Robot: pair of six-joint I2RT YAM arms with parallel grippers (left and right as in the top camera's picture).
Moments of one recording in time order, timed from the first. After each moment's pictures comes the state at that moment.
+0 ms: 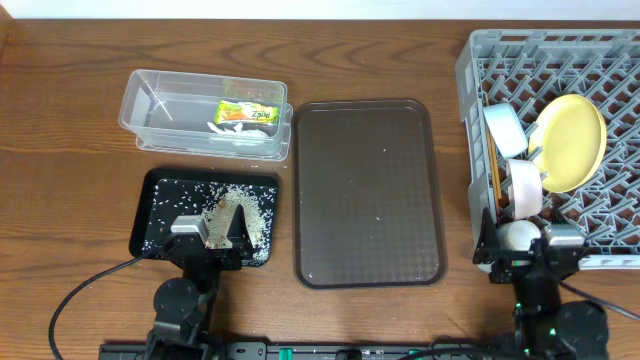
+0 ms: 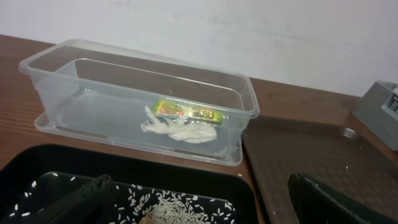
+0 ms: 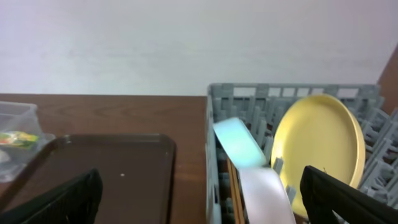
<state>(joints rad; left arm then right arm) -0.20 0.01 0.06 -0.21 -0.11 -0.25 0.16 0.04 0.38 -0.44 0.12 0.04</state>
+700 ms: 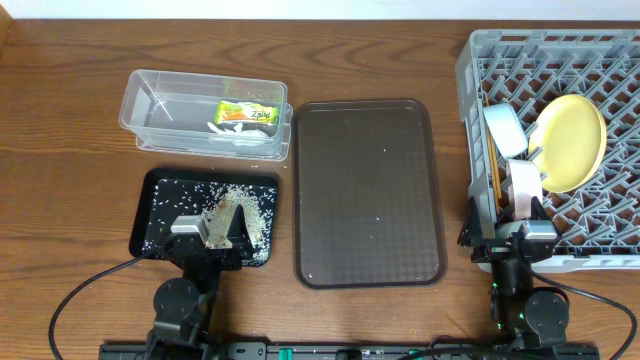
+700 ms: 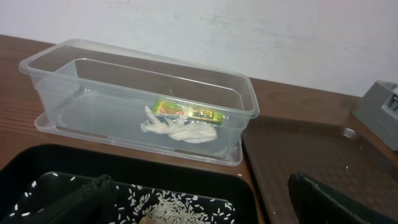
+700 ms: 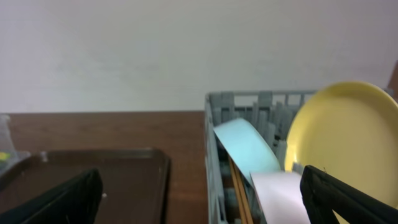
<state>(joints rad) -0.20 0.01 0.06 -0.21 -0.11 -0.25 0.14 0.01 0.01 0.06 0.12 0.04</state>
